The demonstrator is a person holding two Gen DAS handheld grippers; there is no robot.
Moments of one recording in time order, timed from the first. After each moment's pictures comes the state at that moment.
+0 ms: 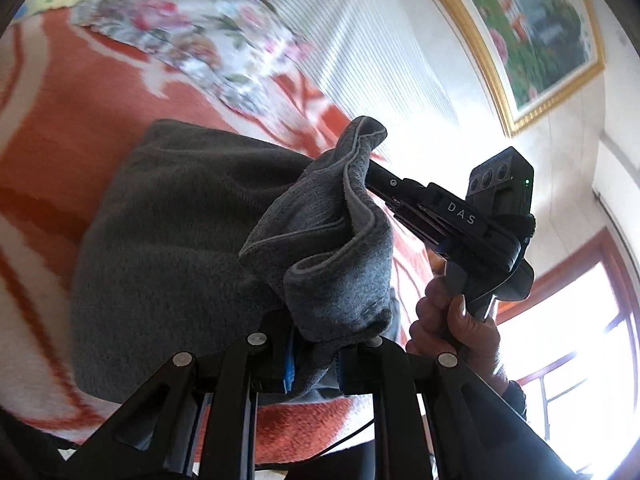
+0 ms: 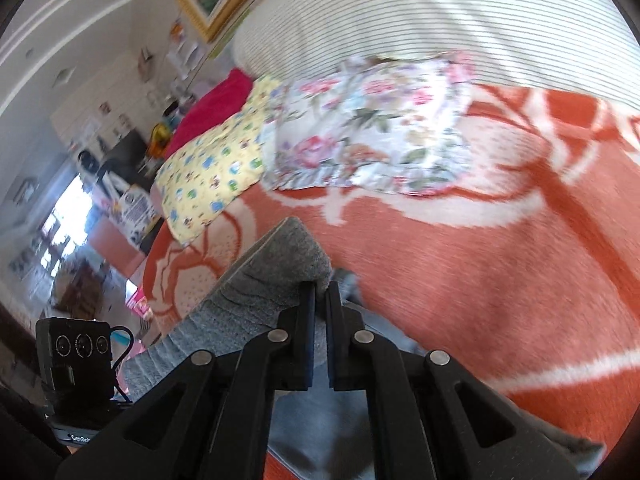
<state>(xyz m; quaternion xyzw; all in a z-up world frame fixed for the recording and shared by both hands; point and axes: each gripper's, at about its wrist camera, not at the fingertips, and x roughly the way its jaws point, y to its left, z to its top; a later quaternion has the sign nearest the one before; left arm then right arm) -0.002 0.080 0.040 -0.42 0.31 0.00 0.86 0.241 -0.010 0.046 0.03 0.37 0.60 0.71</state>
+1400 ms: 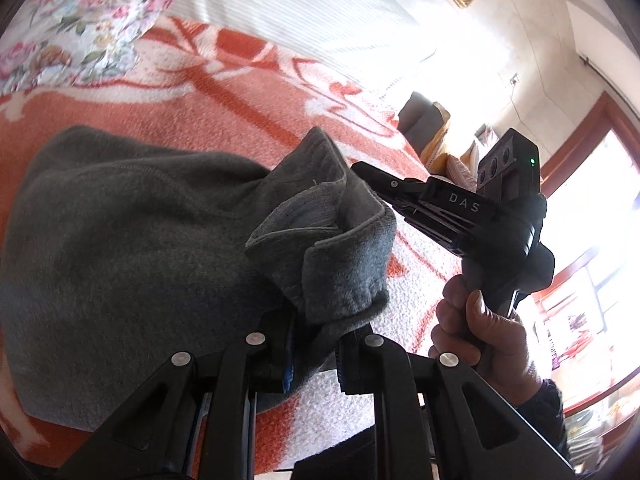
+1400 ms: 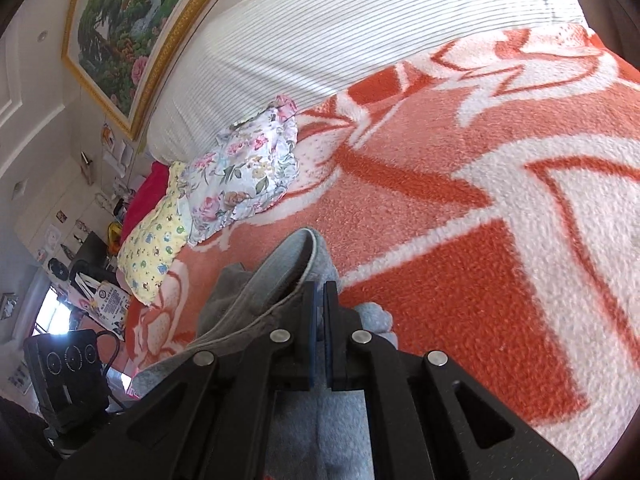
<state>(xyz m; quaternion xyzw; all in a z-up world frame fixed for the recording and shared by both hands) 0.121 -0.077 0.020 -0.25 0.40 -0.06 0.88 0.296 -0.226 -0.032 0.18 0.38 0.48 0.77</state>
